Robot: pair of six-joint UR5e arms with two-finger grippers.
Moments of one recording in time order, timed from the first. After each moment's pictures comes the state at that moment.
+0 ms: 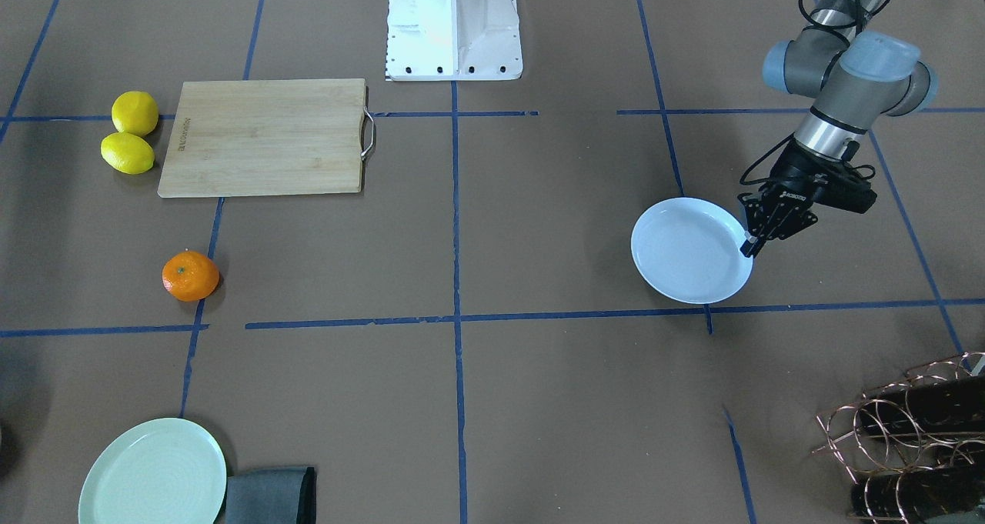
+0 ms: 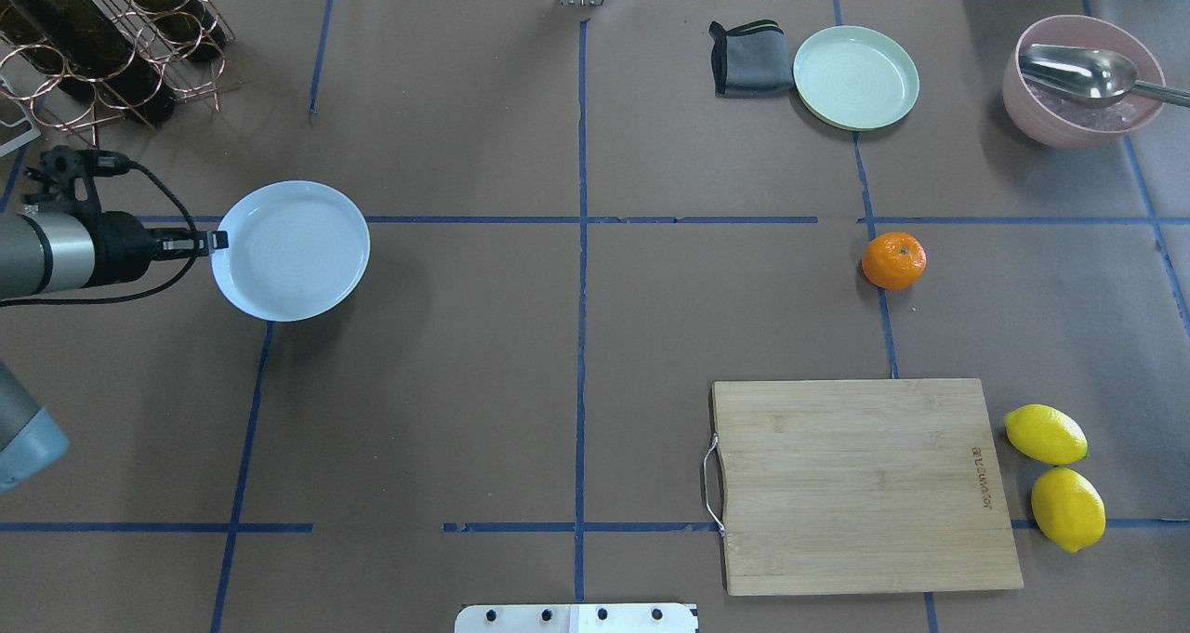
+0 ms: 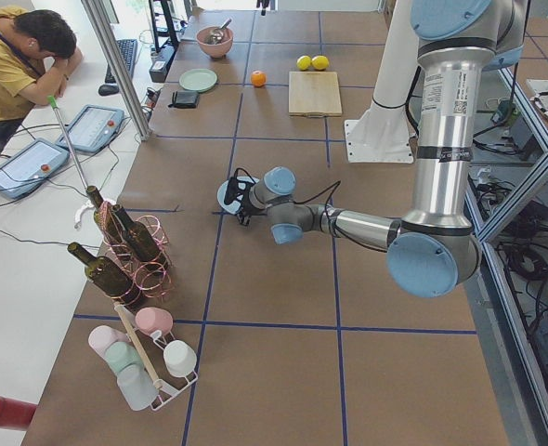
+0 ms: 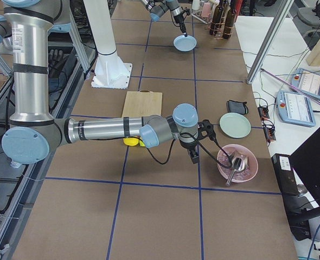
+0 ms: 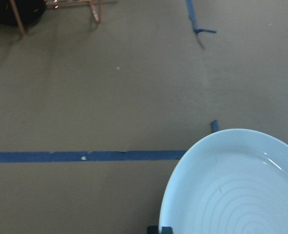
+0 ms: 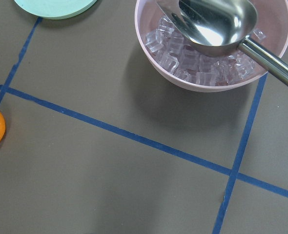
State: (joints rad) left arm -0.80 -1.65 -1.62 -2.64 -1.80 -1.09; right arm 1.44 -1.62 1.71 -1.24 2.38 0.05
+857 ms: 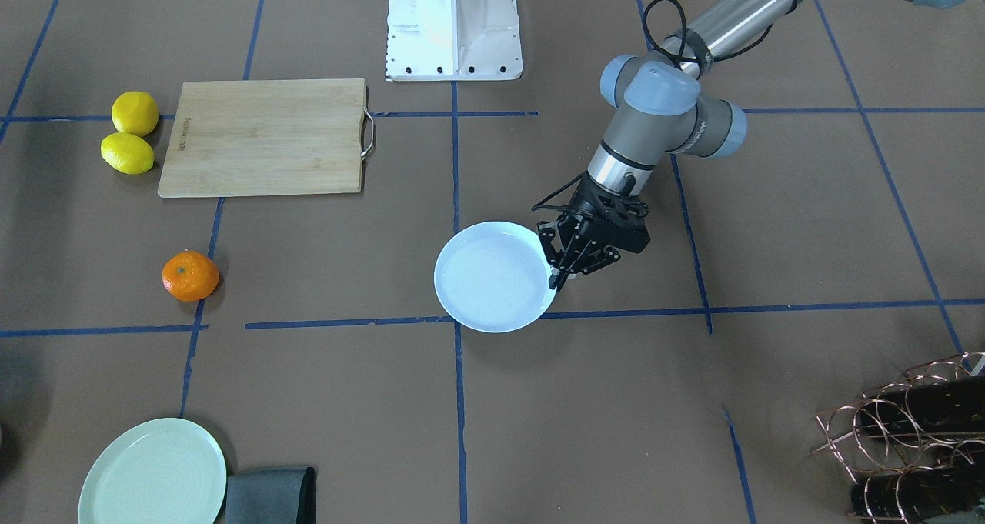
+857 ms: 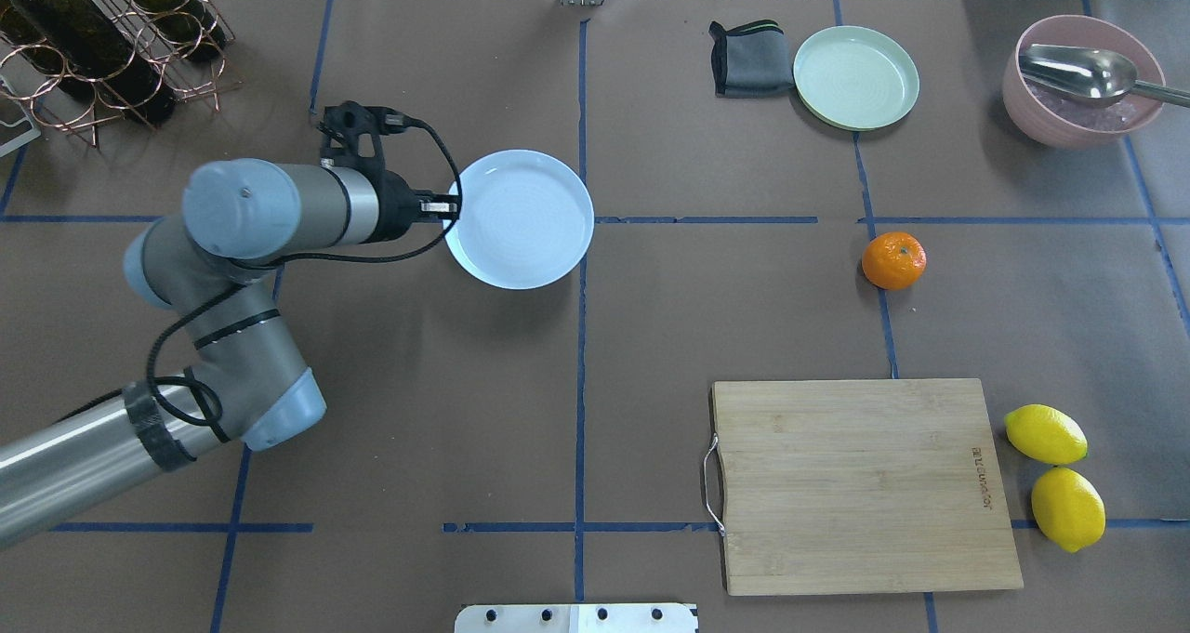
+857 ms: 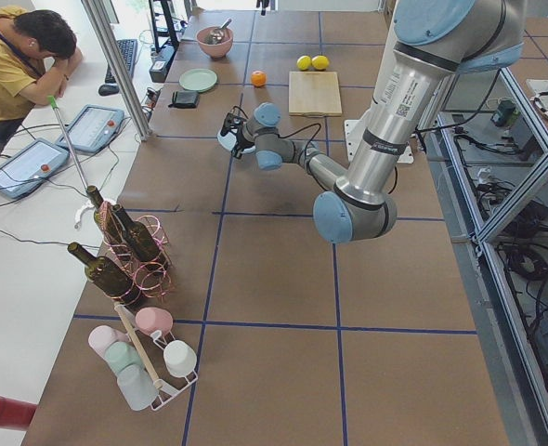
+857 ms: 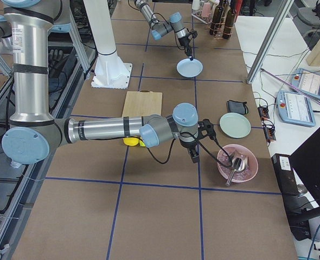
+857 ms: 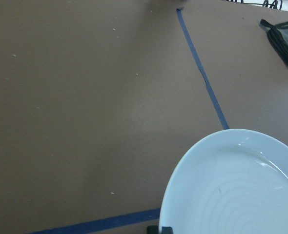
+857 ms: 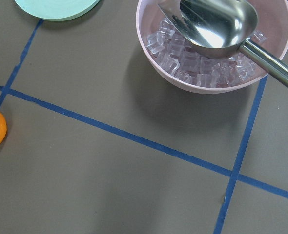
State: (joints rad) left arm -0.59 -2.12 -1.45 -2.39 -1.62 -1.10; right arm 1.44 -1.61 1.71 -1.24 2.38 0.05
